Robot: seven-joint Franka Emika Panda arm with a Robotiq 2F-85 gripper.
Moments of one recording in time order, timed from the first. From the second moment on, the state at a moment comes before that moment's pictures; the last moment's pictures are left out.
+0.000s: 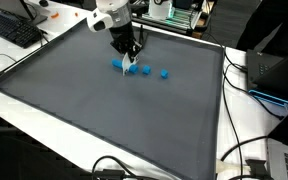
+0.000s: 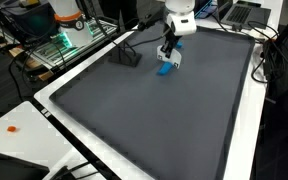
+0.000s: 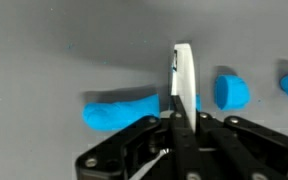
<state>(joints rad) 0.05 0.39 0.06 -2.07 0.12 2.35 -0.02</state>
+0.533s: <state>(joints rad) 0.05 0.39 0.08 -2.08 0.14 2.35 -0.02</state>
